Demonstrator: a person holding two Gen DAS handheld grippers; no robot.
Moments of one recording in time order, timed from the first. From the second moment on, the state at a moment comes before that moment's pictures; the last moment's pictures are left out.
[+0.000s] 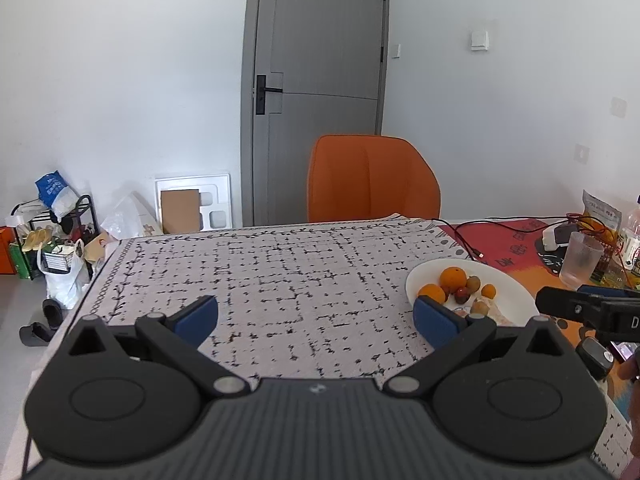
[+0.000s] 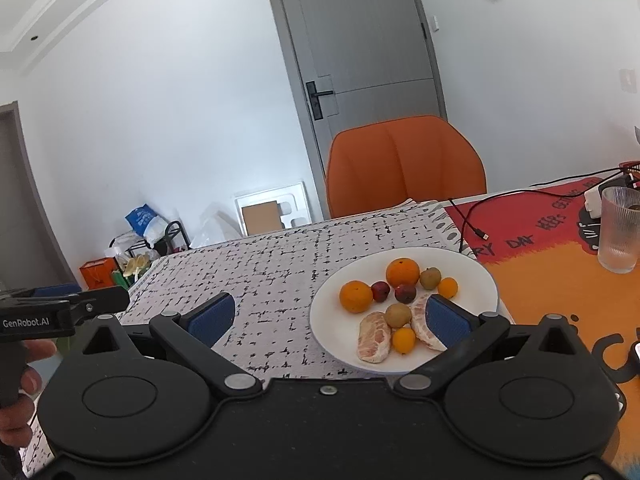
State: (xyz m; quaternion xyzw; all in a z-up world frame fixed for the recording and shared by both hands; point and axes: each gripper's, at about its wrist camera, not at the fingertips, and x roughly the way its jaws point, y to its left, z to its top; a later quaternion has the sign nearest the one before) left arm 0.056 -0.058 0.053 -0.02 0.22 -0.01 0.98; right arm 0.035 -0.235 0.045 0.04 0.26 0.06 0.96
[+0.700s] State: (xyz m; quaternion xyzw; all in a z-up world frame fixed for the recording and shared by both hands) left arm 0.003 -0.011 0.048 -0.03 0.23 0.05 0.97; right arm -0.001 -0.219 0.040 0.05 0.29 0.09 0.95
